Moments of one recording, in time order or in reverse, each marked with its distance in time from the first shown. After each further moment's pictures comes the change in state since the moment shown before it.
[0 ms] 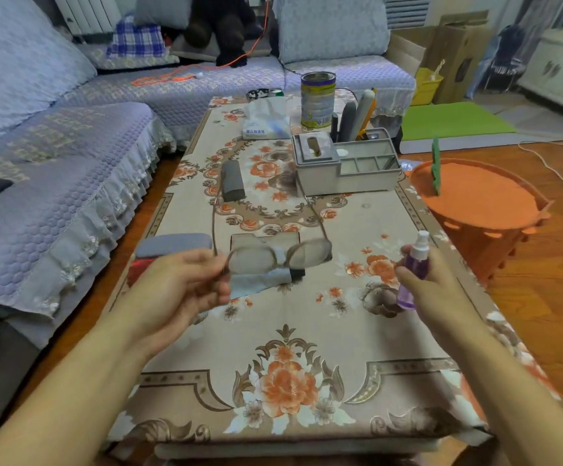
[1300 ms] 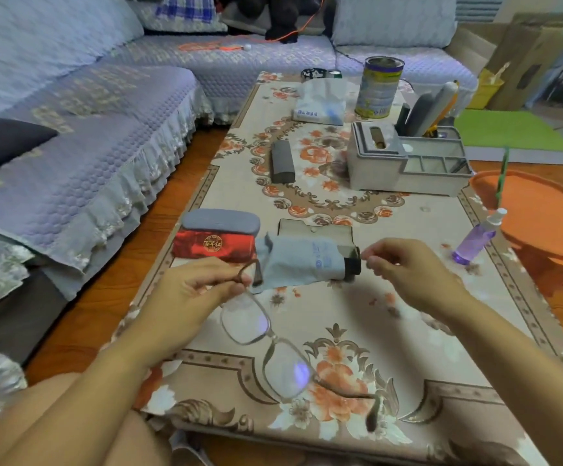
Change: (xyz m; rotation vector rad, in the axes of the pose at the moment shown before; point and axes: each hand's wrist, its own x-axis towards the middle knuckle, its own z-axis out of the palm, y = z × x) left_hand 0.007 -0.055 -0.093 0.548 0.090 0.541; right_hand 0.035 -0.032 0.102 -0.540 -0.391 -0.260
